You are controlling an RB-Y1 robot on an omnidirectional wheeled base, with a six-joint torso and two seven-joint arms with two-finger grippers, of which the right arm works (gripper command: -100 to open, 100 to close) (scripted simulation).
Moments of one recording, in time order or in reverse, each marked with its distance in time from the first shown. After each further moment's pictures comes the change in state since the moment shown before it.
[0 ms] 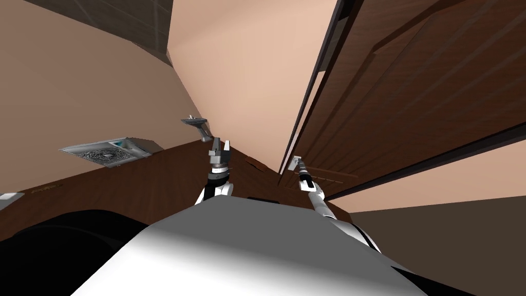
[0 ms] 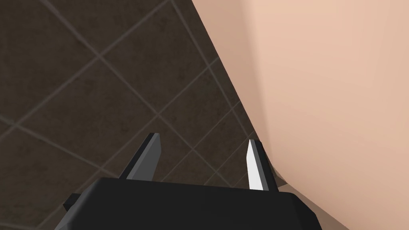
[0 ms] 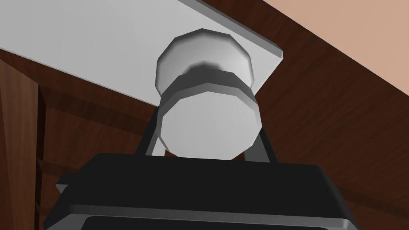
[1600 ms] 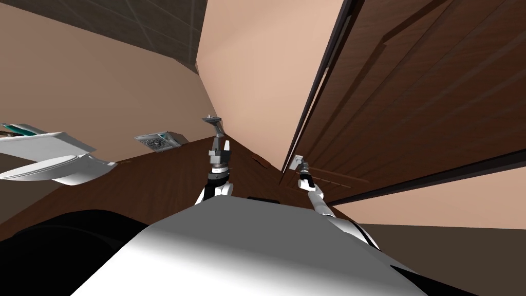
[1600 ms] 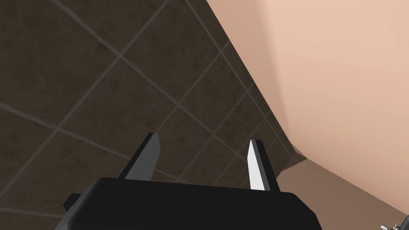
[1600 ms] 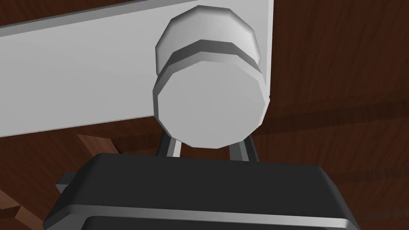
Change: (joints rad) arm -0.018 -0.010 0.036 0.030 -0.298 0.016 -0.376
